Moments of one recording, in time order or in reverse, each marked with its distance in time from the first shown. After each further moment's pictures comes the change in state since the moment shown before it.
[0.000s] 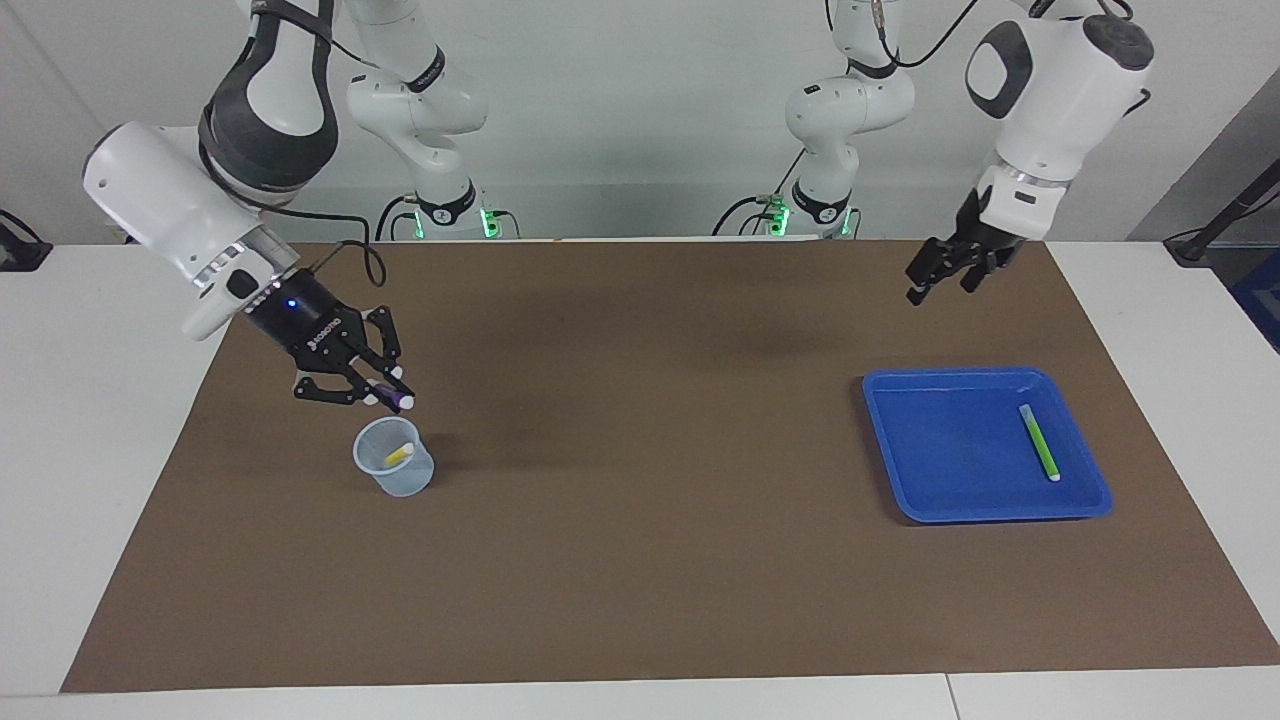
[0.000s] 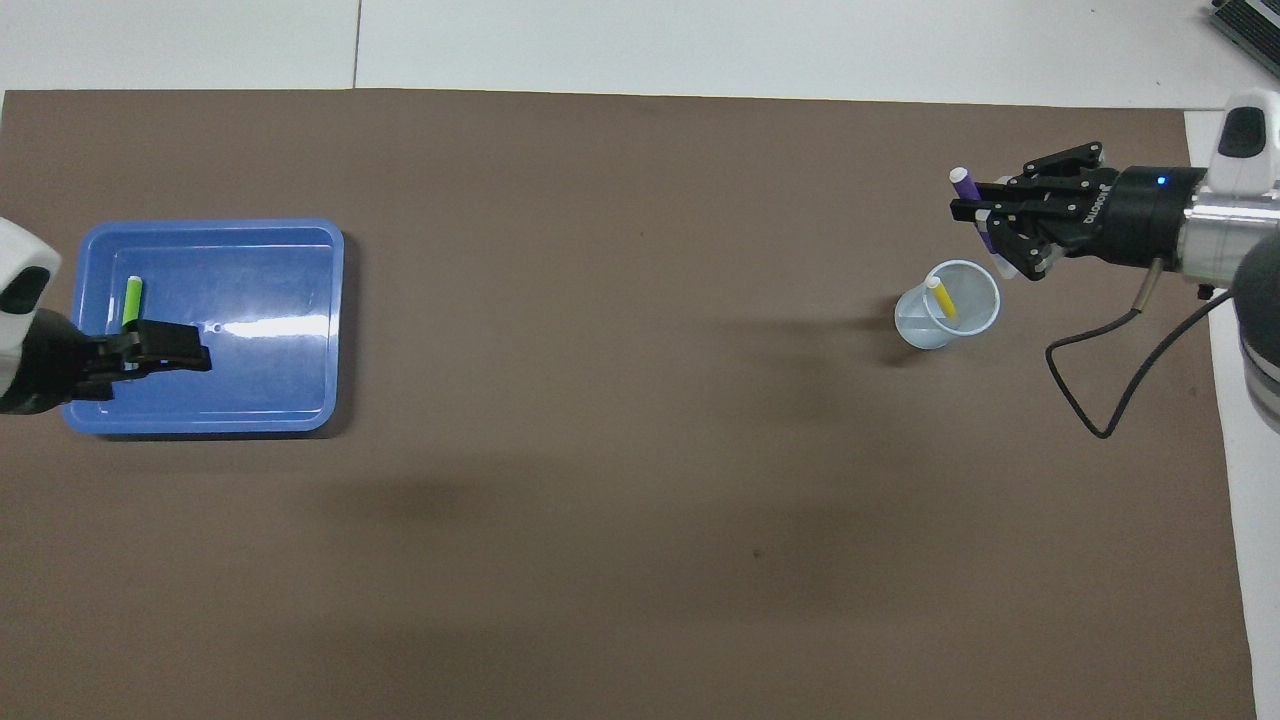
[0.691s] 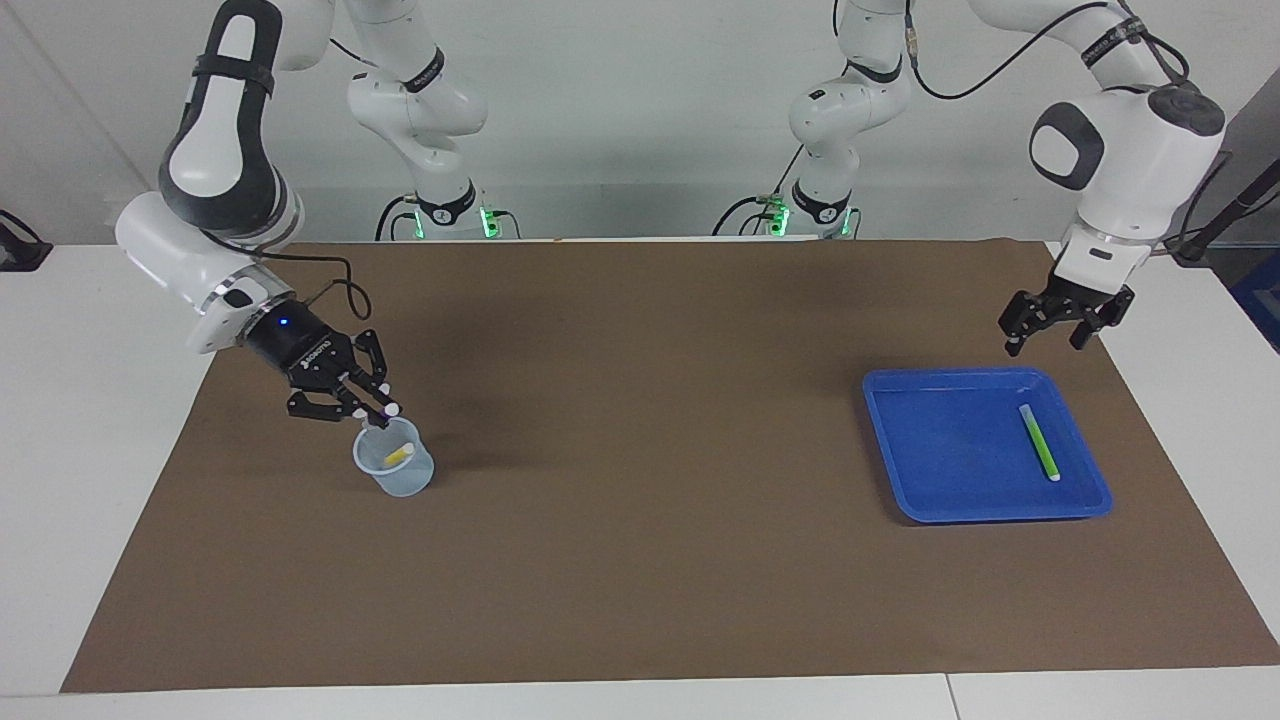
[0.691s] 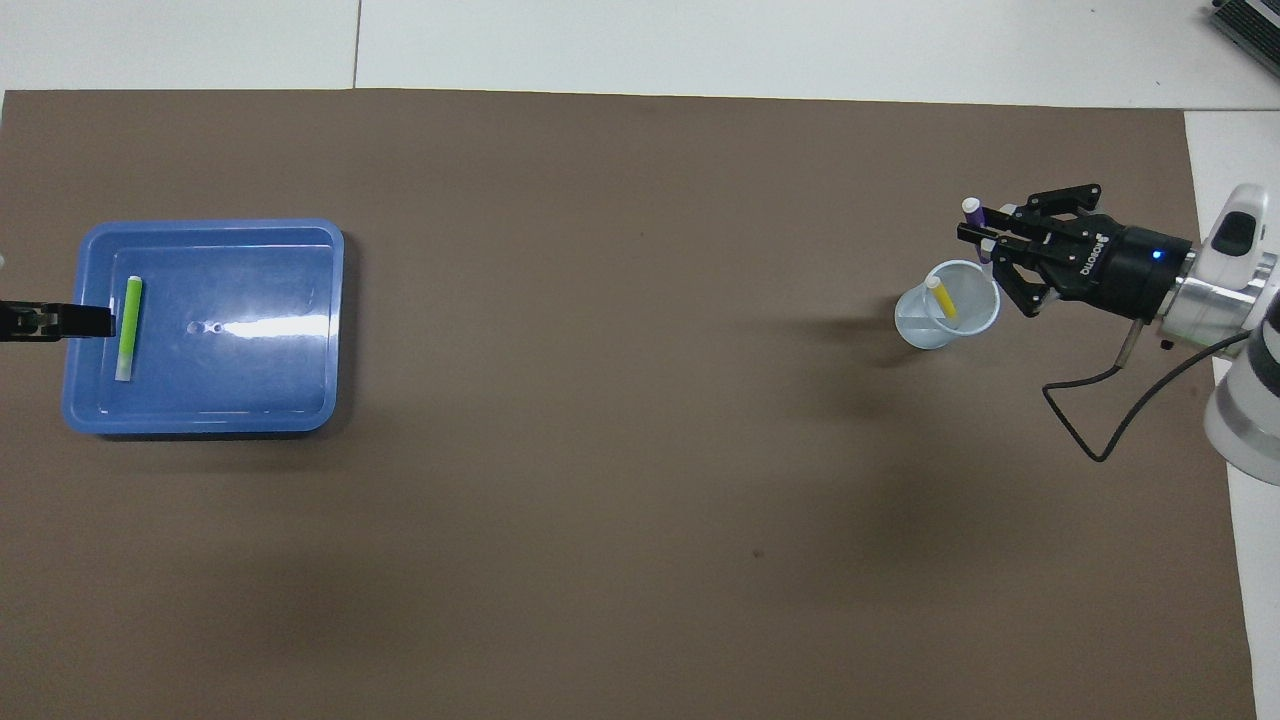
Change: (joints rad) left arm 0.166 0.210 0.000 -0.014 0.182 0.331 0.336; right arm -0.081 0.017 0.000 -0.176 0.418 0.013 -0.547
